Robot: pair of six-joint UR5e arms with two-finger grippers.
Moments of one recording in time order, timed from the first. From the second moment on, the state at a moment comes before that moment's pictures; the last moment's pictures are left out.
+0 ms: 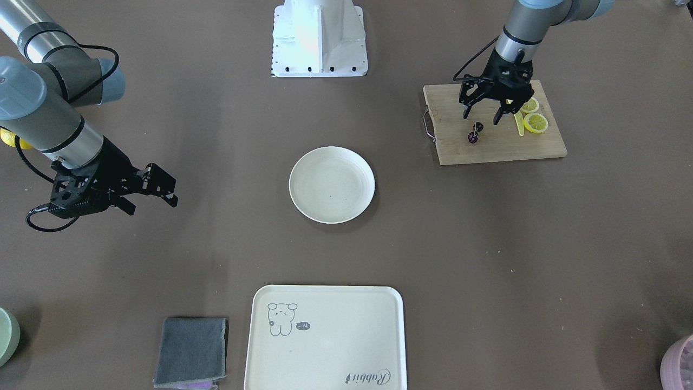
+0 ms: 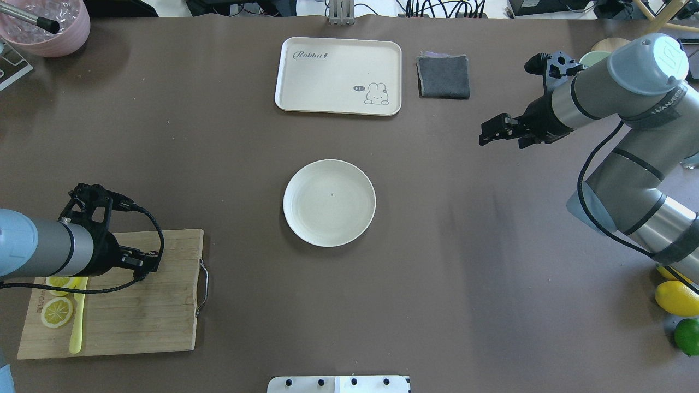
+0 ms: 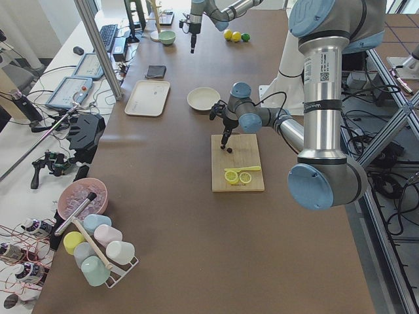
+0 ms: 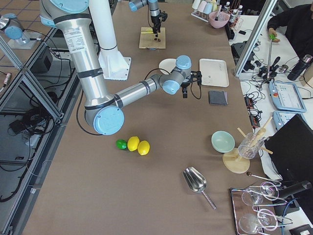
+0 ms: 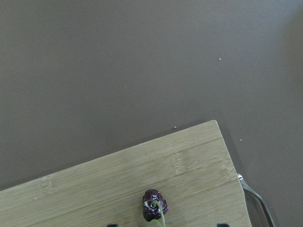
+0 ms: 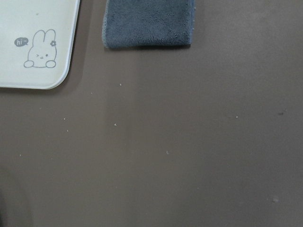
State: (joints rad) left arm -0.50 -1.49 -2.10 -1.94 -1.77 -0.96; right arm 0.90 -1.27 1.66 -1.06 2.16 1.01
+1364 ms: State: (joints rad) left arm -0.49 -1.51 -2.05 -1.94 -1.77 -0.96; right arm 0.90 -1.28 1.69 -1.06 2.16 1.02
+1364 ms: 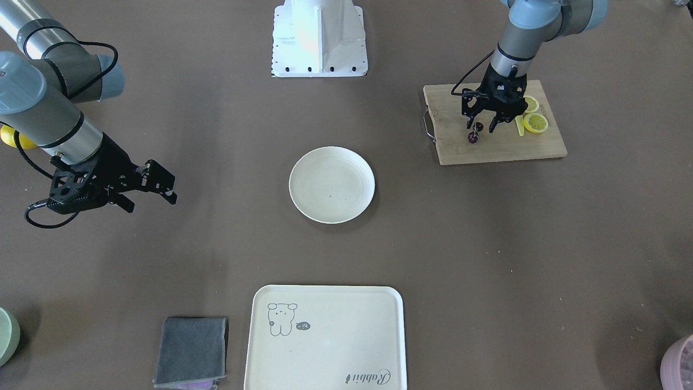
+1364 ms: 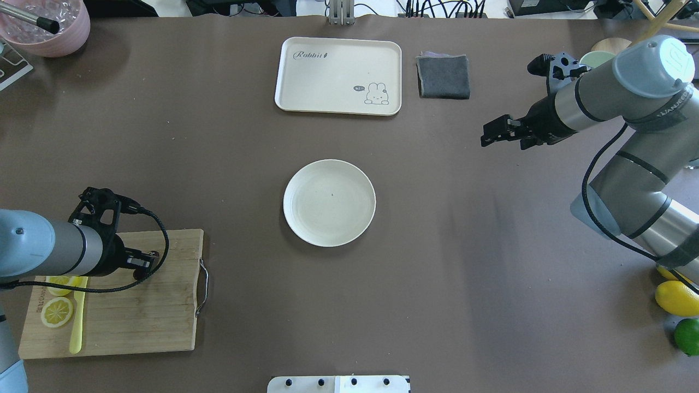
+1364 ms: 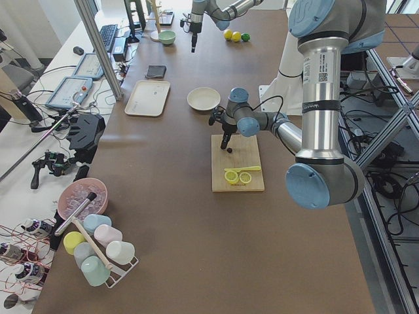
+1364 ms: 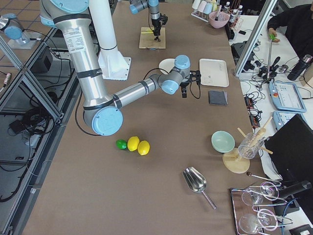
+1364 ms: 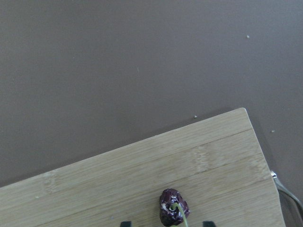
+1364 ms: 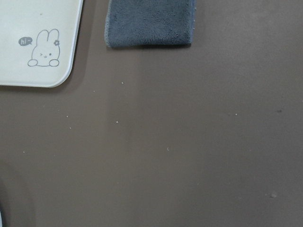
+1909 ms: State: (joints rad) left arm -0.49 -1.51 -2.04 -1.94 -1.77 -0.96; right arm 0.90 -1.28 1.69 -1.06 2.16 1.02
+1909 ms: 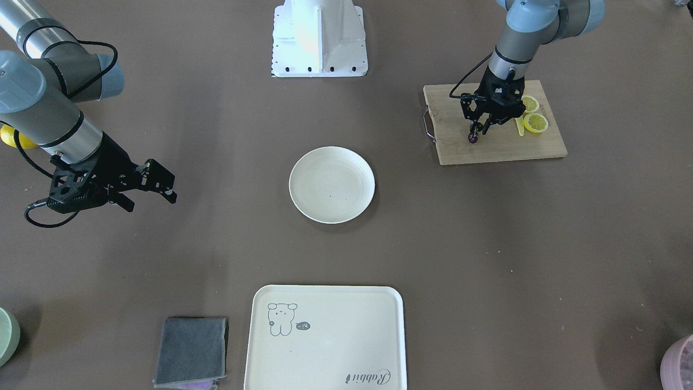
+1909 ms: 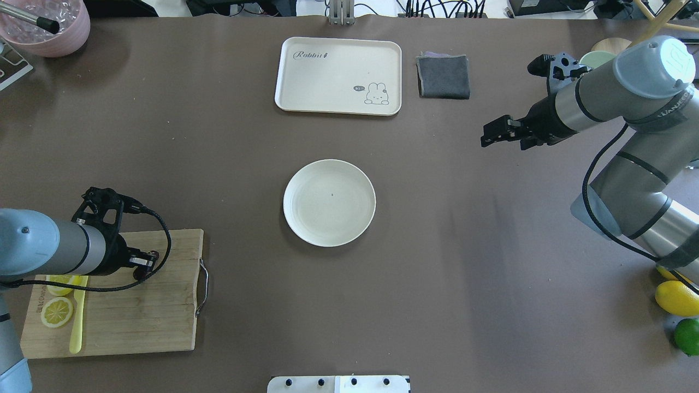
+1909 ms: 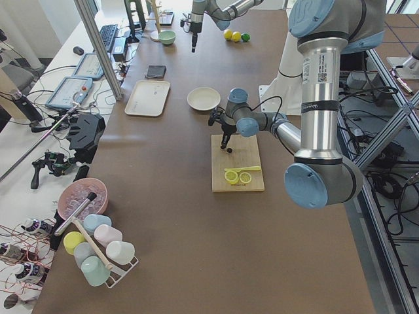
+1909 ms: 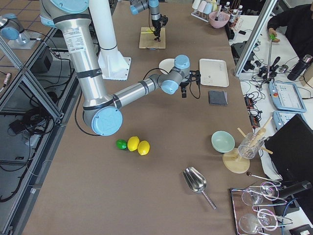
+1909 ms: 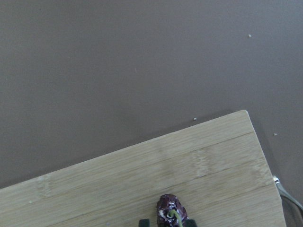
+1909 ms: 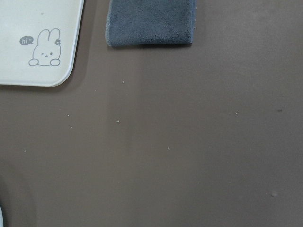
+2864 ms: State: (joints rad) left arm -0.62 -1.58 -2.11 -1.83 -1.83 -0.96; right arm 0.90 -1.29 1.71 -1.06 2.16 1.03
